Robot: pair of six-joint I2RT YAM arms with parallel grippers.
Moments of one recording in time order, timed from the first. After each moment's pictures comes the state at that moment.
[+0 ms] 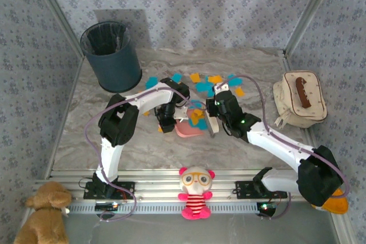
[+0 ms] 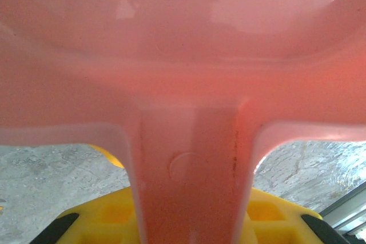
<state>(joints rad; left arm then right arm) -0.73 2.08 1.63 -1.36 -0.01 0.49 0.66 1.22 0.75 -0.08 0.28 0.30</state>
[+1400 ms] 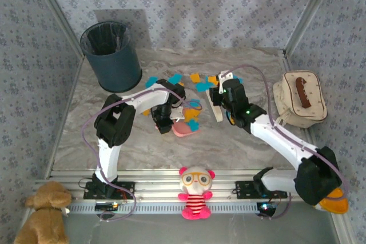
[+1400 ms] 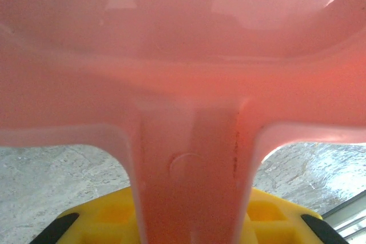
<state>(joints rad) -0.70 2.04 1.55 -1.32 -0.01 0.42 0.54 1.26 0.89 -0.09 0.18 0.17</state>
